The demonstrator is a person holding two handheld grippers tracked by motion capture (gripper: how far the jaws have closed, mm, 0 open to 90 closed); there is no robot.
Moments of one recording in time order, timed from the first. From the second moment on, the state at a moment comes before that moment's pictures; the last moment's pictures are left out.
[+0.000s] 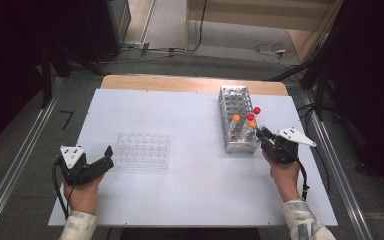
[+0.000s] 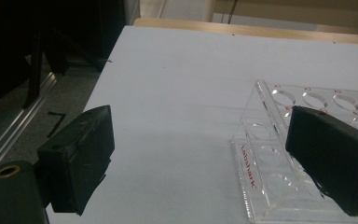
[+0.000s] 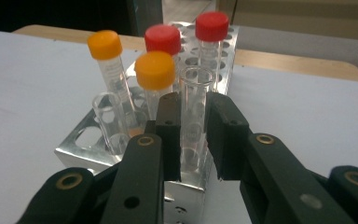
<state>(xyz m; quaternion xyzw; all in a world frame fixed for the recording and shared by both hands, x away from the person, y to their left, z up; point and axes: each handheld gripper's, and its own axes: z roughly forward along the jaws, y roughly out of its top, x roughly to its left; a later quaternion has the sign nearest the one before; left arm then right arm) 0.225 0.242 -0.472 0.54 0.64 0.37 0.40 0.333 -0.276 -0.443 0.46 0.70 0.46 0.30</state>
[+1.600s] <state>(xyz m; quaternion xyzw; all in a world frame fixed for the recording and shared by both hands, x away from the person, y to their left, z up) 0.208 0.142 -0.445 0.65 0.52 0.30 0.47 0.257 -0.212 -0.442 0.34 0.77 0.49 0.23</state>
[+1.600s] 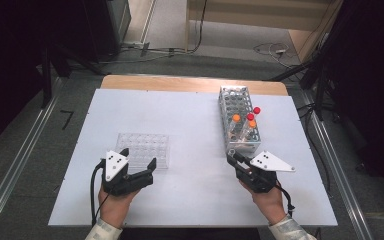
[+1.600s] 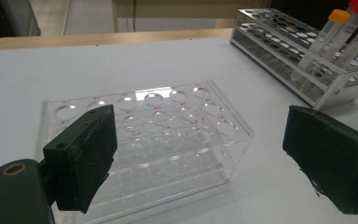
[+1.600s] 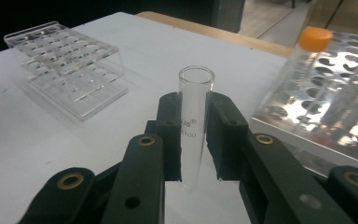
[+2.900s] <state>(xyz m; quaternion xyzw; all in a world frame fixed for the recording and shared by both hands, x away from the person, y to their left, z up) 0.243 0.058 -0.427 0.74 0.40 0.20 0.50 0.258 -0.124 -0.454 0.27 0.80 0.50 0.19</state>
